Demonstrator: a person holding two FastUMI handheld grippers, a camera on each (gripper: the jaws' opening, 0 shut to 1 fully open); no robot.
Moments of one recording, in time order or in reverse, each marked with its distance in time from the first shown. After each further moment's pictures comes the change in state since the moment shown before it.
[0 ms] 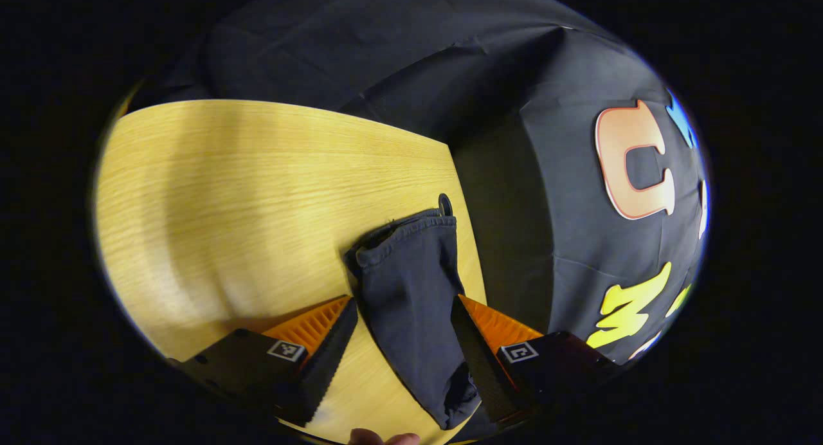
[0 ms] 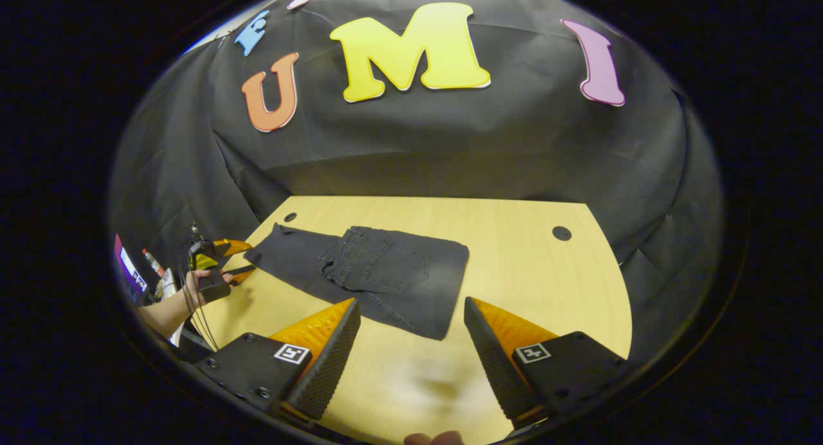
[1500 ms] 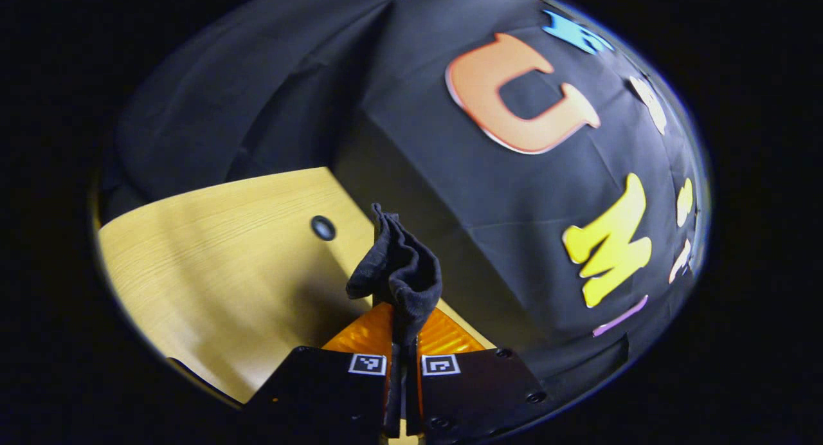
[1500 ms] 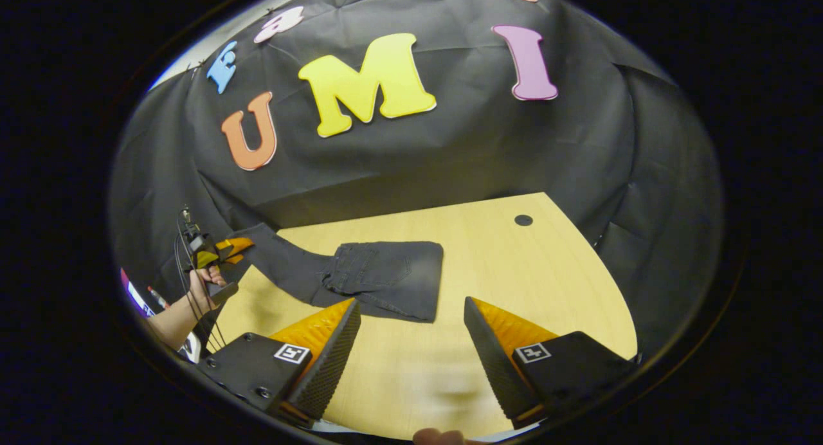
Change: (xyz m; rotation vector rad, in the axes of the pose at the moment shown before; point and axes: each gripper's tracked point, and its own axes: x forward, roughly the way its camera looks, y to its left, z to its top) left arm -0.034 -0.180 -0.044 0.447 -0.093 -0.197; right arm -0.090 -0.021 -0.024 0.184 -0.131 -0.083
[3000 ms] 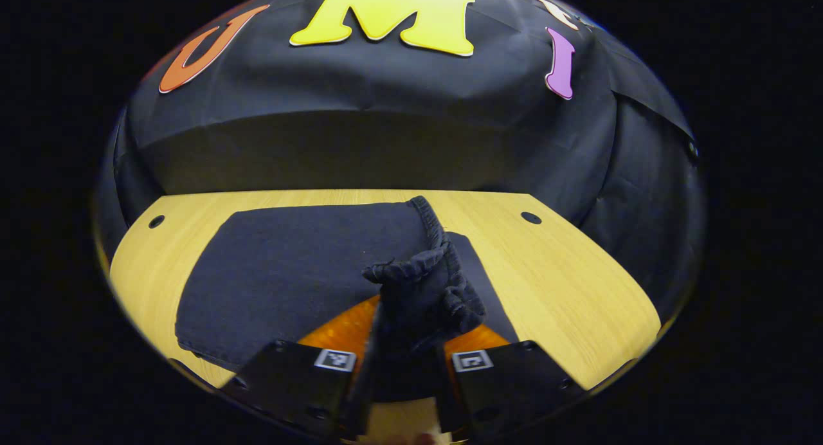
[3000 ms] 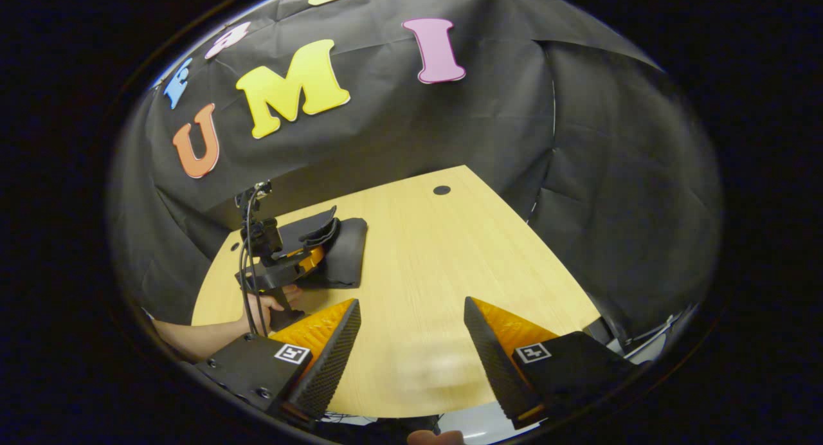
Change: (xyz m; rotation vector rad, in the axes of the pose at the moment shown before) left arm 0.053 -0.145 -0.361 0.804 0.294 -0.113; right arm -0.038 -0.103 -0.050 0.093 0.033 -0.212
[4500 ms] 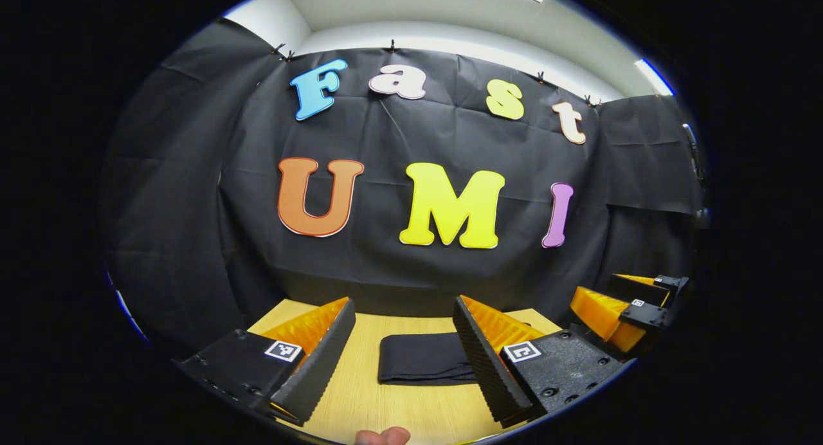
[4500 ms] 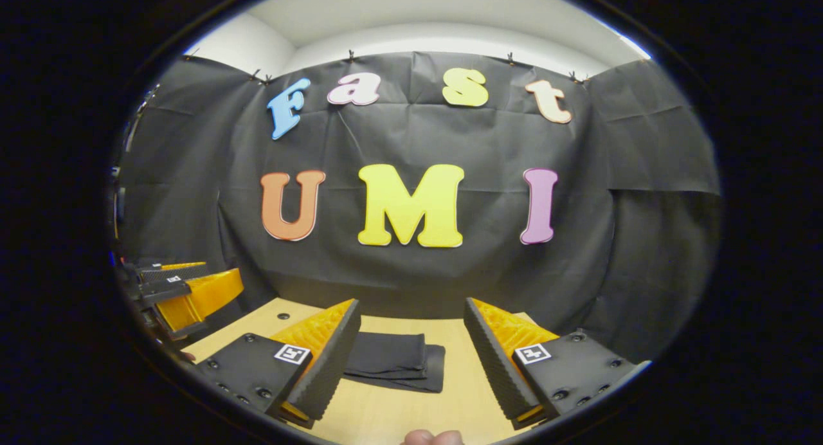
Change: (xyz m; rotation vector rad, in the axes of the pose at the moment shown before) left arm -0.412 0.085 0.182 -0.014 -0.515 0.224; right arm -0.115 0.227 0.108 -0.249 -0.599 0.154
